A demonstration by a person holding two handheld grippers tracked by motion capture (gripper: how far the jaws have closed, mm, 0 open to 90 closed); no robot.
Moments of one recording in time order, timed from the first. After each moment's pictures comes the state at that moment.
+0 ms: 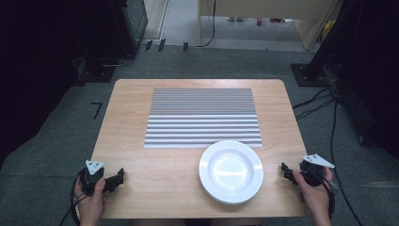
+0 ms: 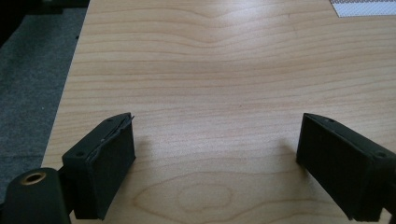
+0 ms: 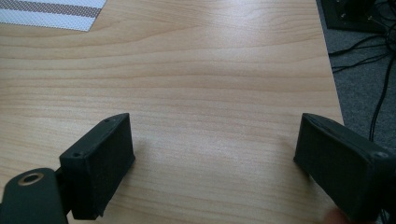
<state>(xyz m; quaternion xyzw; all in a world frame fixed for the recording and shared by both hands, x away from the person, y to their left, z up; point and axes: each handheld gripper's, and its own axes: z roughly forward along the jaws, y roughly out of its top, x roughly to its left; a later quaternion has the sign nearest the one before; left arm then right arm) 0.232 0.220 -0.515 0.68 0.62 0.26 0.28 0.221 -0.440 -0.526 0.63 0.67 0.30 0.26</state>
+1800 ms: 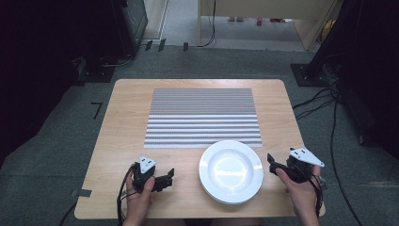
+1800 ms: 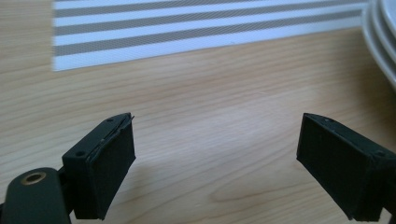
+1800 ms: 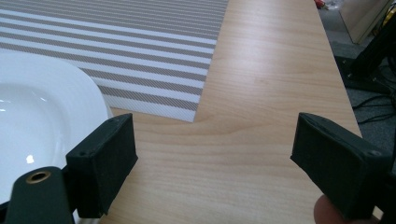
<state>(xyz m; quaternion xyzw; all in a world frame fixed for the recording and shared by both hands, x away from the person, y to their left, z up) 0.229 0.068 -0.498 0.75 0.52 0.17 0.37 0.220 -0.373 -0.467 0.58 0.67 0.36 0.31</state>
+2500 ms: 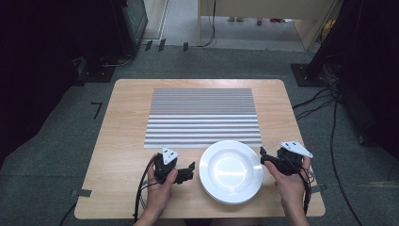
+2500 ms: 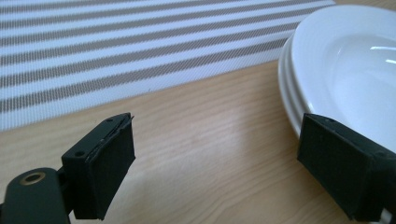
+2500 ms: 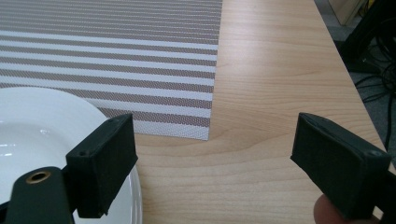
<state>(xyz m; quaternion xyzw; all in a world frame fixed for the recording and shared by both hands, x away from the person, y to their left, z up) 0.249 0.013 -0.480 0.75 0.49 0.16 0.40 0.239 -0.347 -0.460 0.62 0.63 0.34 0.31</state>
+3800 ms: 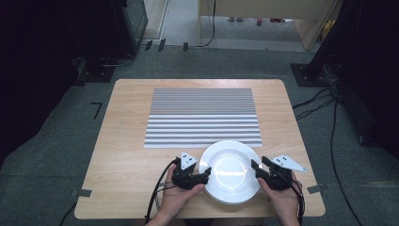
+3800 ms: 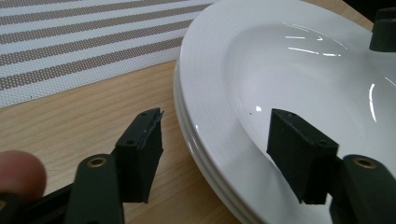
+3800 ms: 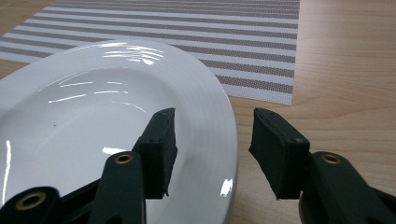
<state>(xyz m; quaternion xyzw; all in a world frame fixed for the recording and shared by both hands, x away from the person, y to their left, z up) 0.232 -0.030 -0.488 0.78 0.45 0.10 0.42 0.206 -0.327 -0.483 0.57 0.67 0.42 0.22</state>
